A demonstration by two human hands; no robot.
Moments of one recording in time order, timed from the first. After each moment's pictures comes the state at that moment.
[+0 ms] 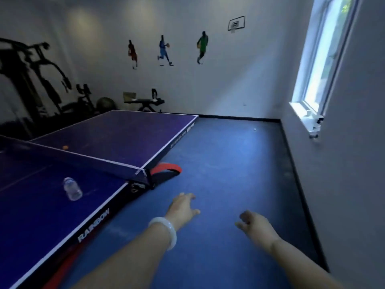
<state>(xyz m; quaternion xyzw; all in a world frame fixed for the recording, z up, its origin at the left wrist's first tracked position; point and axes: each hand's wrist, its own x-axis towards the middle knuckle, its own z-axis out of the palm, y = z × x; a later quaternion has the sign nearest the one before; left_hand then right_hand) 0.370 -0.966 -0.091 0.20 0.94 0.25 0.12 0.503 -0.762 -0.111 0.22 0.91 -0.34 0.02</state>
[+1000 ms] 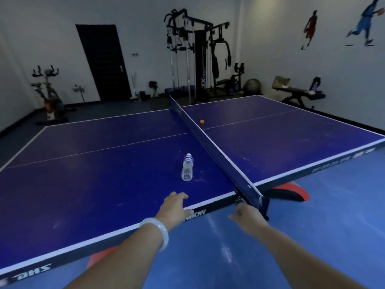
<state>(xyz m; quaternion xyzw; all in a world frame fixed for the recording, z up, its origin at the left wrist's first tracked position) 0.189 -1.238 -0.113 -0.21 0.93 0.29 0.02 0.093 -1.012 -0.125 -0.16 0.91 -0.31 0.21</state>
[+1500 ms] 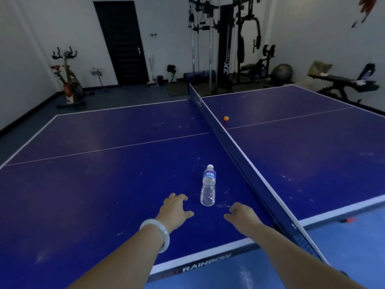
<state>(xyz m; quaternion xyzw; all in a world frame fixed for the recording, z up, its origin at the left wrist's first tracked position) 0.036 -1.401 -0.149 -0.29 0.91 0.30 0.05 -0.087 -1.207 -0.166 -0.19 0.90 -0.27 0.27</state>
